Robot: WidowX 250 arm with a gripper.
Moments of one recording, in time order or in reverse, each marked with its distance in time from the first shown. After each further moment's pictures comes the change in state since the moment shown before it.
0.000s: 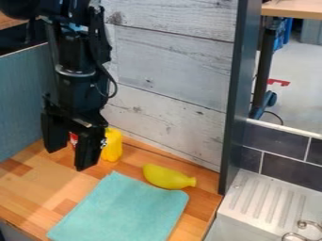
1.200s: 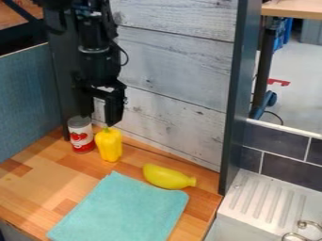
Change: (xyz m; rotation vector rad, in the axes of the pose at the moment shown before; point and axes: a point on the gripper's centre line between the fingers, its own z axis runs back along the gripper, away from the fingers) arm 0.096 0.052 0.000 -0.066 -0.139 0.089
